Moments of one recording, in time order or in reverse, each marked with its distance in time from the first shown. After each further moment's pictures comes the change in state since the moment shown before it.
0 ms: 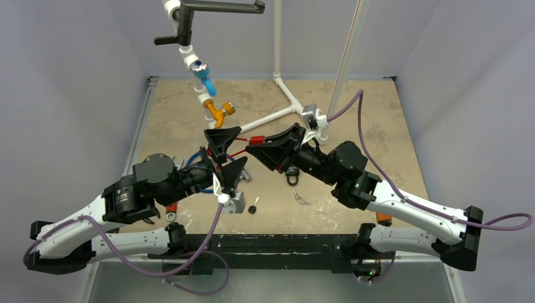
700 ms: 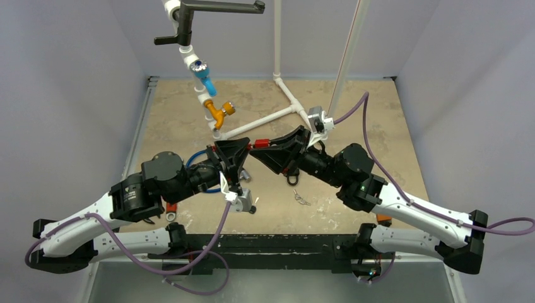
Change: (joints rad) left arm 0.010 0.033 -0.001 0.029 0.003 0.004; right arm 0.007 -0.043 -0.019 -0.008 -0.036 0.011
